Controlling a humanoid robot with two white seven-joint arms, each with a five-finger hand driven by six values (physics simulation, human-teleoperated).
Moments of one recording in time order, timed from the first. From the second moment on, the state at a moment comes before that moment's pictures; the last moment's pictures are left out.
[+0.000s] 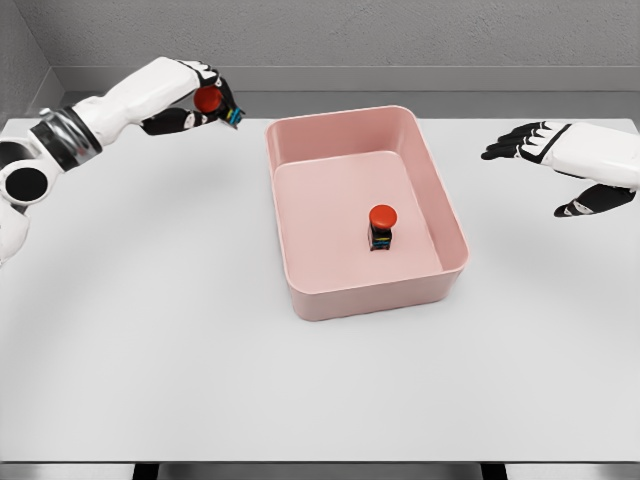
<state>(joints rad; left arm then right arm) -0.82 0.52 -0.58 -1.08 -0.39 -0.61 -0.20 -0.84 -1.17 0.95 -1.51 0.08 -0.61 0.25</state>
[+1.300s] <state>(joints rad) -0.93 0.22 -0.70 -1.09 -0.39 -0.61 -0.22 -0.84 -1.17 0.95 -1.50 0.08 -0.61 0.25</state>
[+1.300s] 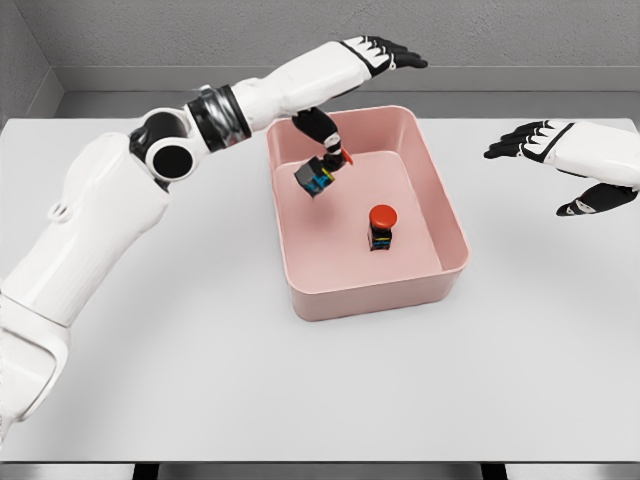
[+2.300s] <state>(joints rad) -0.78 0.65 -0.67 -1.15 -0.30 -0.61 -0.21 -0.84 -1.17 0.95 -1.50 0.08 -0.61 0.26</state>
